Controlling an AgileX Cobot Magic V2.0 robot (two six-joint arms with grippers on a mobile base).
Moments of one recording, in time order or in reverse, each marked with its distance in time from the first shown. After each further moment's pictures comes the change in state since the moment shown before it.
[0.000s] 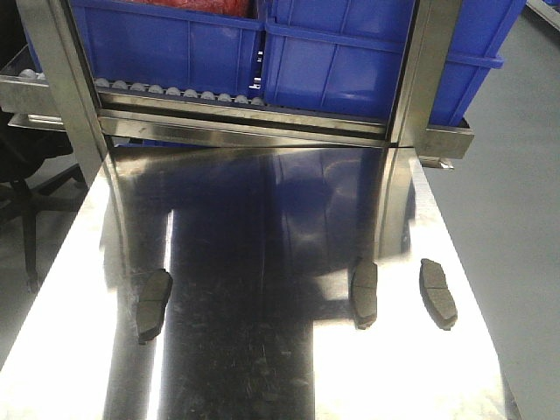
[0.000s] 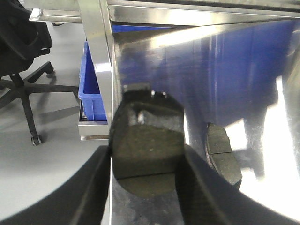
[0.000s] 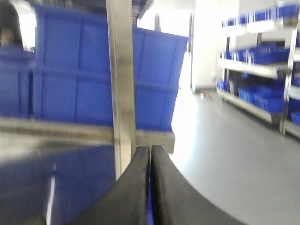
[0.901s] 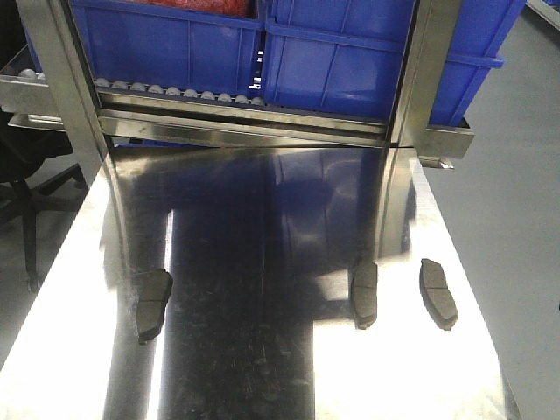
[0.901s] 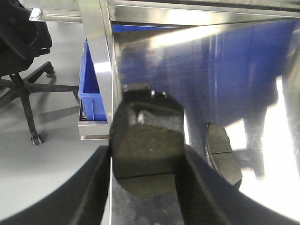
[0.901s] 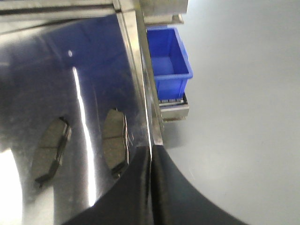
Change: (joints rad) left arm 0.000 0.000 0.000 0.000 0.000 0.000; right arm 0.000 0.693 -0.568 0.136 0.612 -0.002
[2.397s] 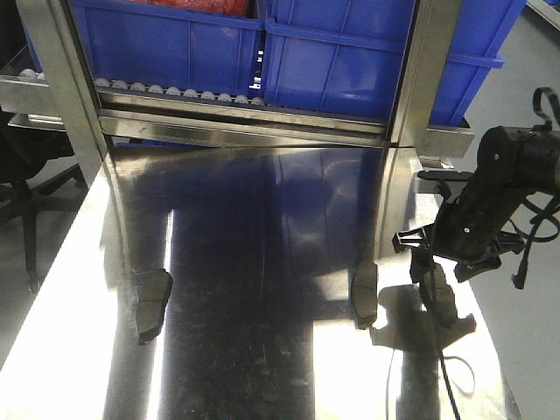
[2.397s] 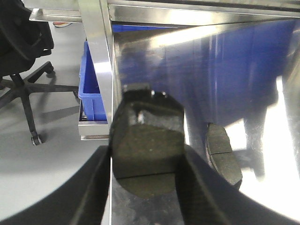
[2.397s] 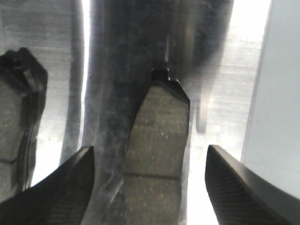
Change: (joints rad) left arm 0.000 0.000 0.000 0.000 0.000 0.000; right arm 0.191 1.243 -0.753 0.006 0.374 -0.045
